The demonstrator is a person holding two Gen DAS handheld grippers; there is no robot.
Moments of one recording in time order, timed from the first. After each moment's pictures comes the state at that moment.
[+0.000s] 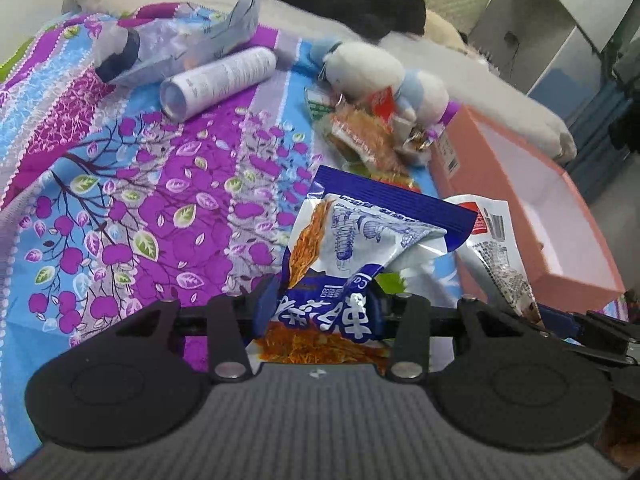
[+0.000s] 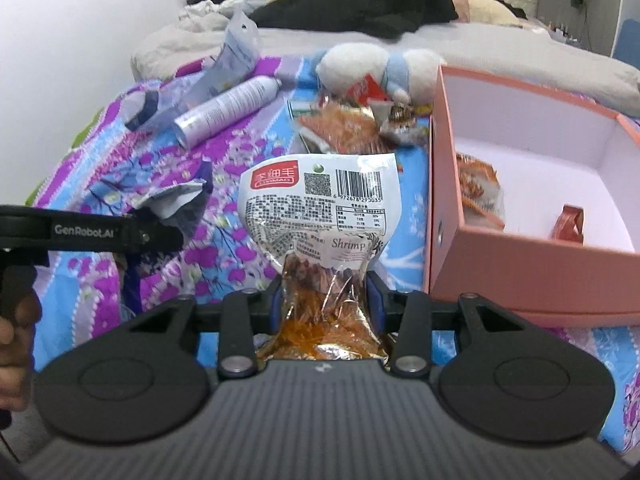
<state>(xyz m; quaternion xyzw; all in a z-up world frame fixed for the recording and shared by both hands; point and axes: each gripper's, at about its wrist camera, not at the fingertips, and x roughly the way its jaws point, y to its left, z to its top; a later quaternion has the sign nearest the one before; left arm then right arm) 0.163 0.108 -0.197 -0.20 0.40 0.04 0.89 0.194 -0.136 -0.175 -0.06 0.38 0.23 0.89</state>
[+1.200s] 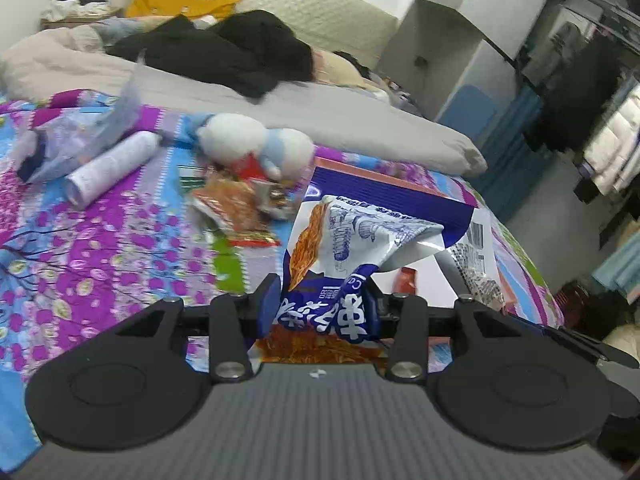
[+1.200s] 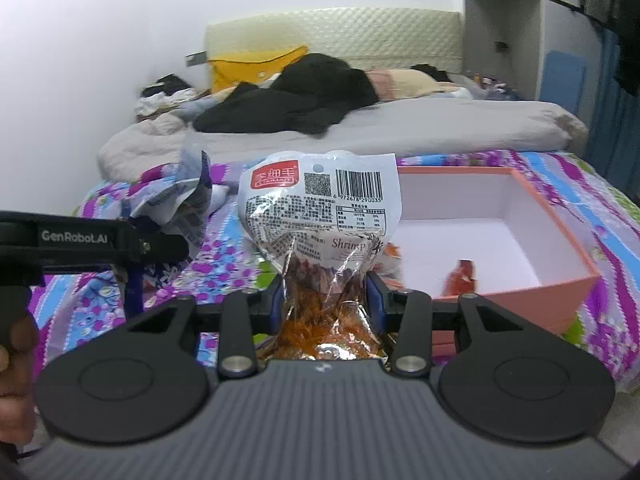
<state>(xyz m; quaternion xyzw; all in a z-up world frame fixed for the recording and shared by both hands) 0.146 0.005 -0.082 -0.18 0.34 -0.07 0.92 0.143 -0.214 -0.089 -0.01 0.28 0.14 0.95</state>
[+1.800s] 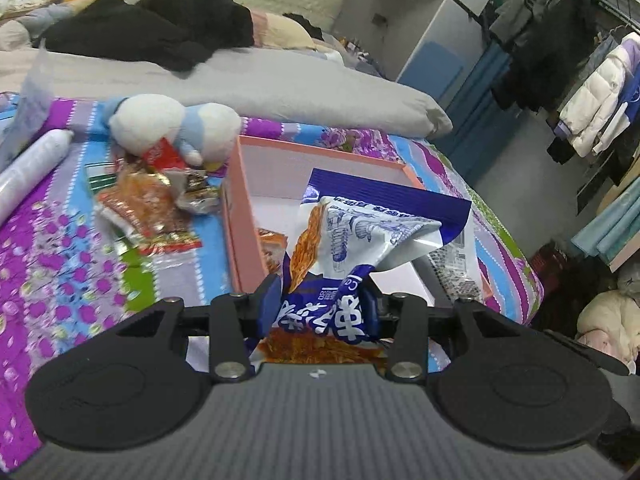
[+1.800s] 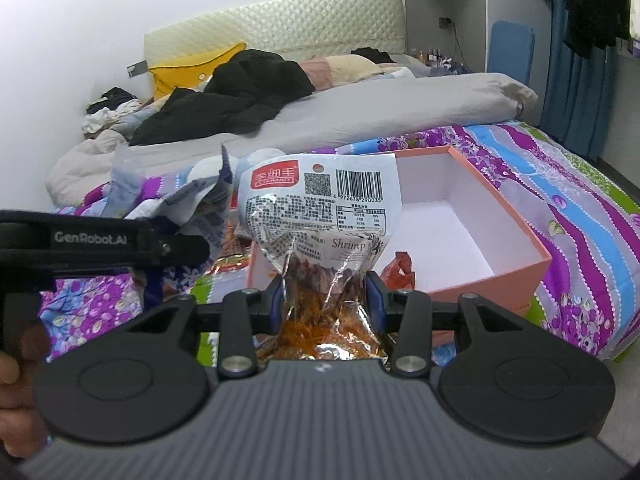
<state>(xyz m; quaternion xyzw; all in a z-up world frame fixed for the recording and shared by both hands) 0.250 -0.069 -0.094 -0.16 0.38 -0.13 0.90 0.199 -0.263 -0.103 0.03 0.31 0.08 0.95</state>
